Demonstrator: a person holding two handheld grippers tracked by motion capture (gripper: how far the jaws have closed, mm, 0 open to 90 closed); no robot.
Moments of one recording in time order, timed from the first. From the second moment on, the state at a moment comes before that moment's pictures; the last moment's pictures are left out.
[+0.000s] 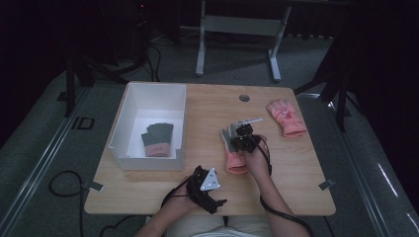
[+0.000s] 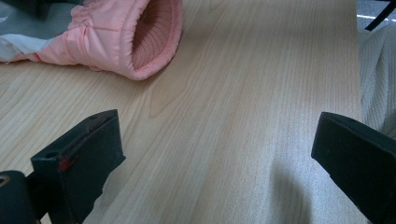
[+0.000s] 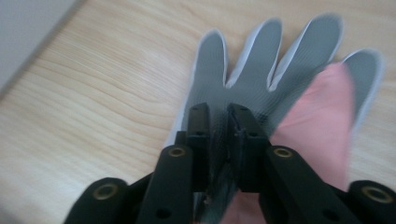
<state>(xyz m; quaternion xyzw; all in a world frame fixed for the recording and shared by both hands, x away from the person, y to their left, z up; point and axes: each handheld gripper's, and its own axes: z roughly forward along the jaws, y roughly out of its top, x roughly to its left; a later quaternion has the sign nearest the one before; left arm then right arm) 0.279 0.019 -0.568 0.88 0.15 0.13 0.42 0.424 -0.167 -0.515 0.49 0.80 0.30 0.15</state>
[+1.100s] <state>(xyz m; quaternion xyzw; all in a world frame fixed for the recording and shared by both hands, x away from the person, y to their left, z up) 0.281 0.024 -0.570 0.87 0.17 0.13 0.44 0.512 -0.376 -0.493 0.54 0.74 0.31 0.25</state>
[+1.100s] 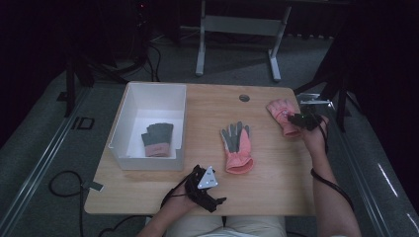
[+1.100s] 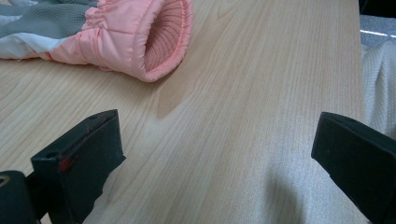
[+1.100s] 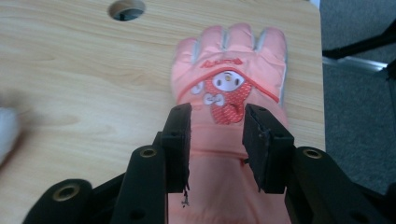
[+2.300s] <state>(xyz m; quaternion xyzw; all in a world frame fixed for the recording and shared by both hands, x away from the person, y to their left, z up) 0.281 0.023 -0.570 0.87 0.17 0.13 0.44 0.480 -0.382 -0.479 0.60 0.70 0.32 0.23</state>
